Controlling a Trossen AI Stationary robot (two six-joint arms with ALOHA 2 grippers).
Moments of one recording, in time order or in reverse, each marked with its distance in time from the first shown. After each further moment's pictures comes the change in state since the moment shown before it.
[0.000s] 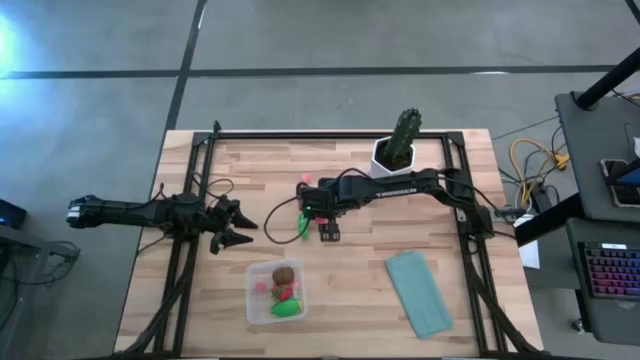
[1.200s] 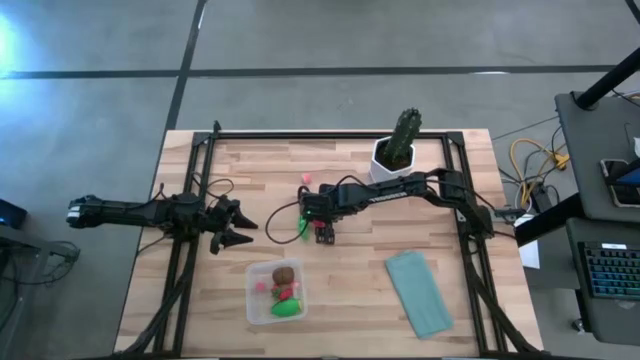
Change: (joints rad) left arm 0.000 0.000 0.000 0.000 0.000 0.000; right arm -0.012 0.060 -0.145 0.244 -0.009 0.088
